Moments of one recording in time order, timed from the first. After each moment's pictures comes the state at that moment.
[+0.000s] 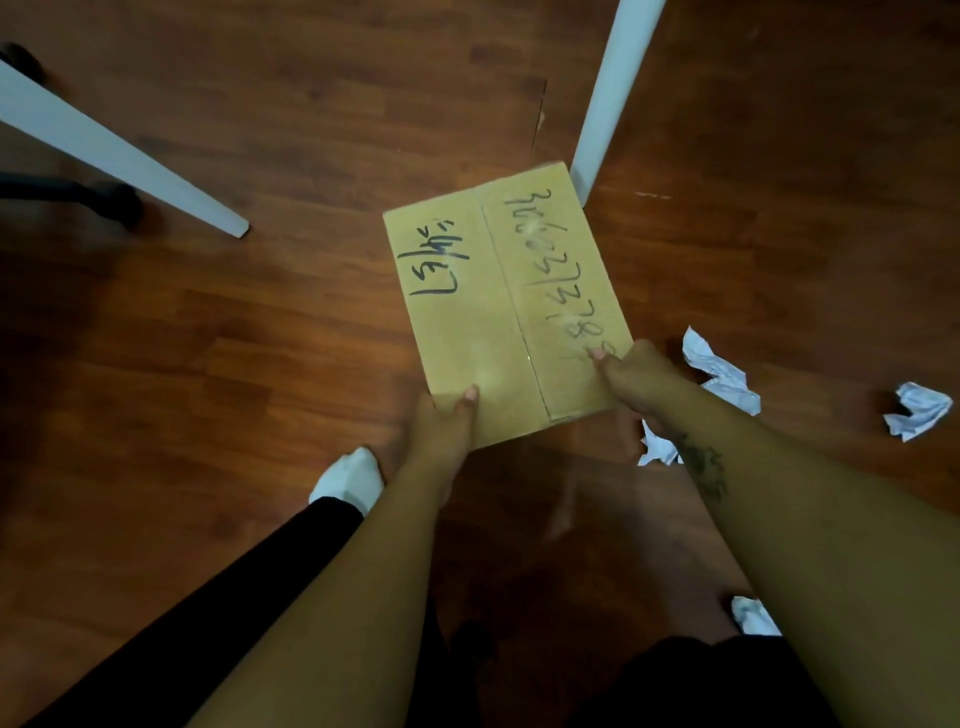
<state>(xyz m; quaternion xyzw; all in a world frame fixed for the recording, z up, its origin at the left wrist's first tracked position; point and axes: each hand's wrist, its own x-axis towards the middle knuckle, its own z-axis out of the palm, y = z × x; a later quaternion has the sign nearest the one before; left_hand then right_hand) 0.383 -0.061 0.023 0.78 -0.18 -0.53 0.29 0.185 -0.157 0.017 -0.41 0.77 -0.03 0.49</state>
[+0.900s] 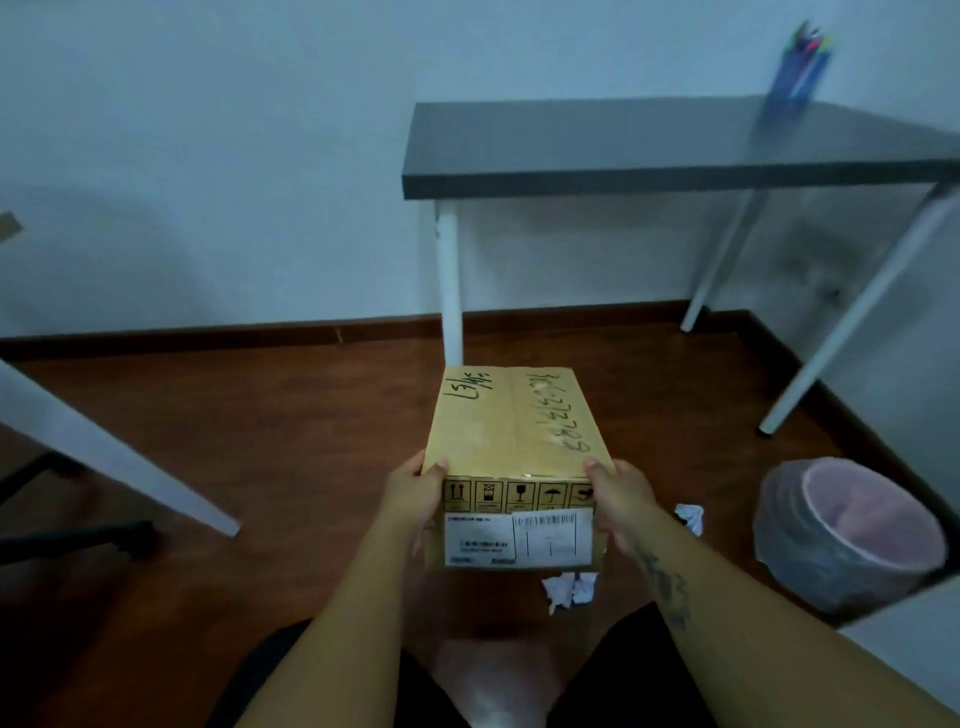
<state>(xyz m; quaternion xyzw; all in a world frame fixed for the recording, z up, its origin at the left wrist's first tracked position) 0.352 -0.055 0.326 0.65 -0.36 -0.57 0.36 0.130 -0.039 0.304 -0.25 0.75 -0.40 0.47</state>
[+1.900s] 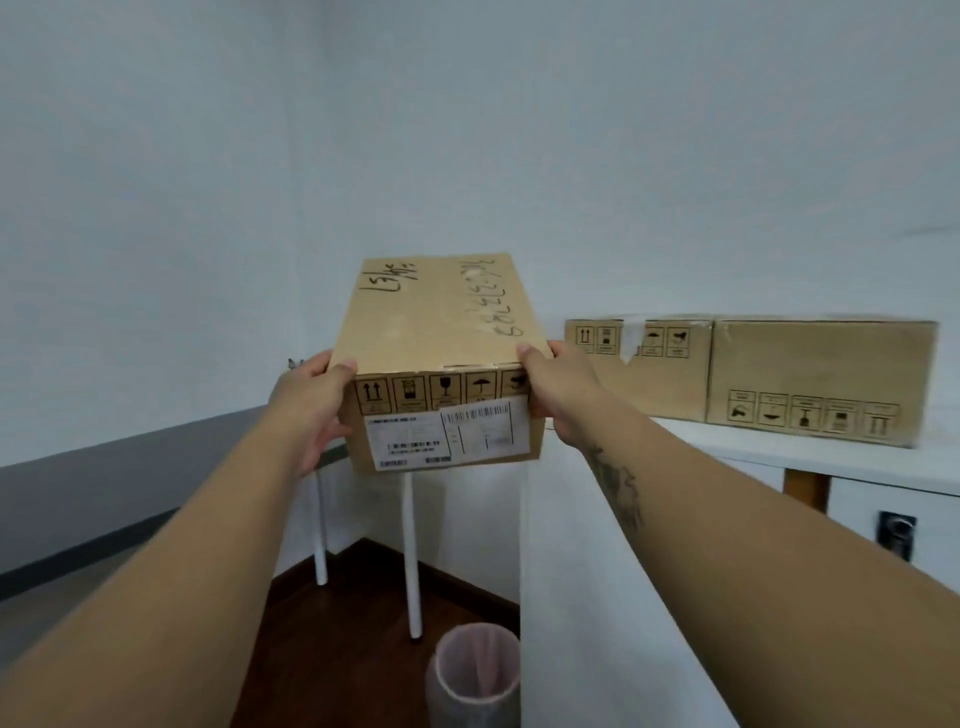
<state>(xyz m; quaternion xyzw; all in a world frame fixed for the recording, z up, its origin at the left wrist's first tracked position) 0.057 0.021 0.733 0.19 -0.65 -0.62 0.39 -0.103 0.191 0.735 -0.23 0.67 -0.70 0.01</state>
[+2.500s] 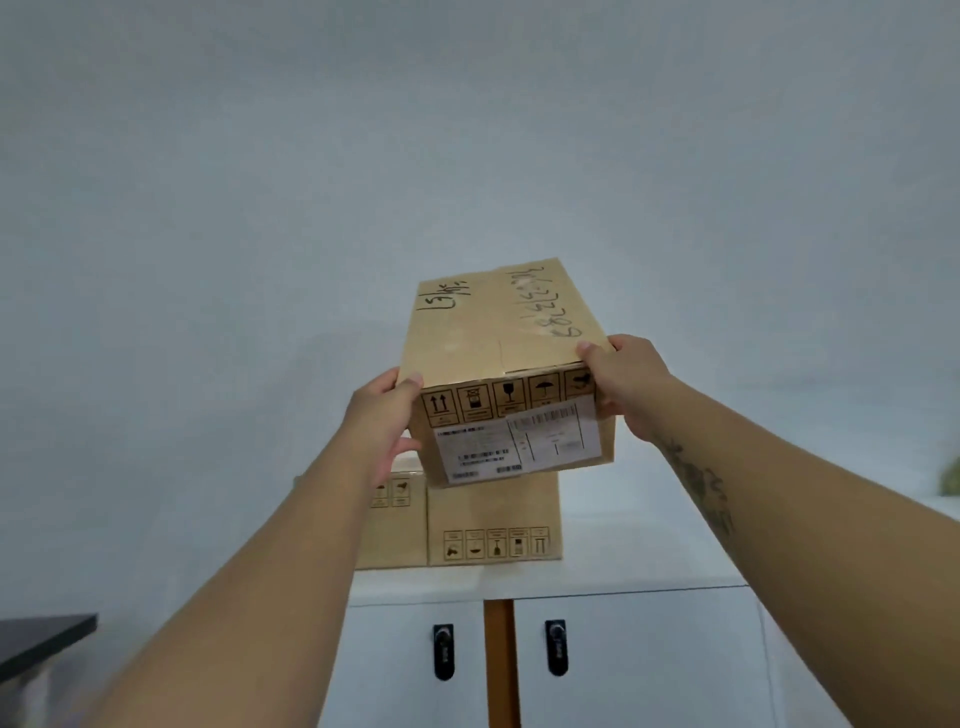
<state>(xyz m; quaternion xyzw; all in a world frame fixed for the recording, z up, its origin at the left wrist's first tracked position) -0.077 0.282 0.861 -0.13 -0.65 -0.71 0.23 -0.077 0.525 0.892 -0.06 0.73 -0.60 -0.32</state>
